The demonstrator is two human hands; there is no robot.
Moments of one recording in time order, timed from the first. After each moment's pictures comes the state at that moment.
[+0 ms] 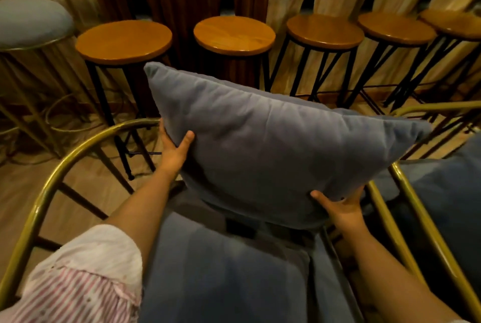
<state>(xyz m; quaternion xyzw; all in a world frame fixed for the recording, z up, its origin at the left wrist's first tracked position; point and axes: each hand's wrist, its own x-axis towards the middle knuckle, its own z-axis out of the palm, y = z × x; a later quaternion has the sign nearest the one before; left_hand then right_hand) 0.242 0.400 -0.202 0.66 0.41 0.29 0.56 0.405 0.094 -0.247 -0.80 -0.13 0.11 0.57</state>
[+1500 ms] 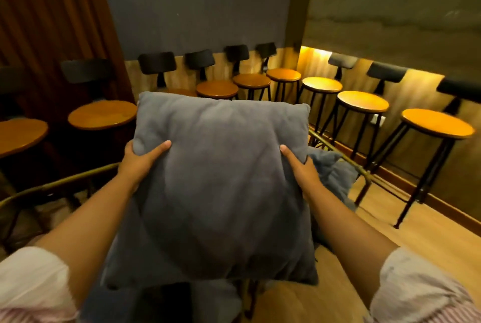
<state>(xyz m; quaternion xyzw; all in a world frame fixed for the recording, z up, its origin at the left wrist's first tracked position) 0.207 0.031 0.071 0.73 0.29 0.20 0.59 0.301 -0.293 0.057 -0.77 0.08 0.03 0.64</state>
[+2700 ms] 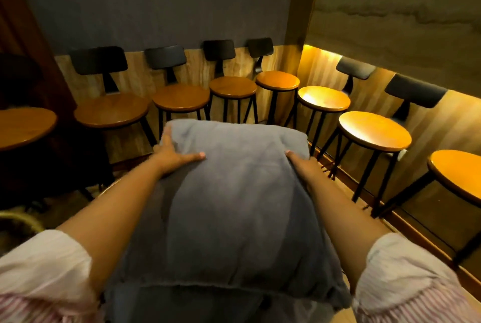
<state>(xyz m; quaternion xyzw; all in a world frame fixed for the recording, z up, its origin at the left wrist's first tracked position) 0.700 -0.192 0.070 0.83 0.30 0.04 0.46 0.825 -0.470 0.040 -0.80 0.08 0.13 0.57</state>
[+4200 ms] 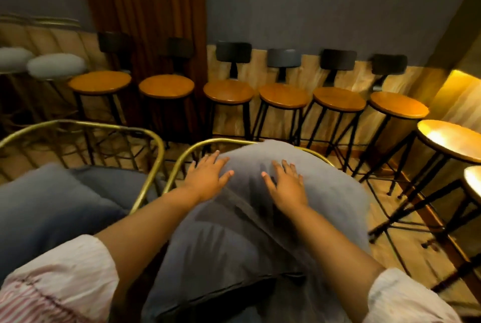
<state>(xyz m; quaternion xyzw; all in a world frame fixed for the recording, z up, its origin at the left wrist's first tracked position) 0.553 -0.291 0.026 0.92 0.37 0.05 0.13 0.717 -0.416 0.002 -0.86 -0.45 0.08 0.23</state>
